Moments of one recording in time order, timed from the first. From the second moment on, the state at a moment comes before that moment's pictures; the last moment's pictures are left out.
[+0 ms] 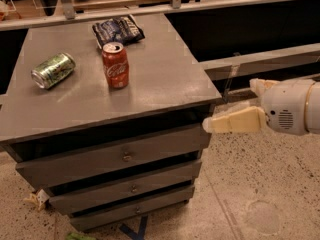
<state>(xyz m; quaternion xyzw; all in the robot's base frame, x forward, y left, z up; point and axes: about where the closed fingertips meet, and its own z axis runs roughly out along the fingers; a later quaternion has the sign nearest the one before) 0.461 -0.155 0.911 -0.32 0.80 0.20 0.46</state>
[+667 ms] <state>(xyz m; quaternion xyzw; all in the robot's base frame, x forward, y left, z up) 0.479 -0.156 0.926 -0.31 0.79 0.18 0.50</state>
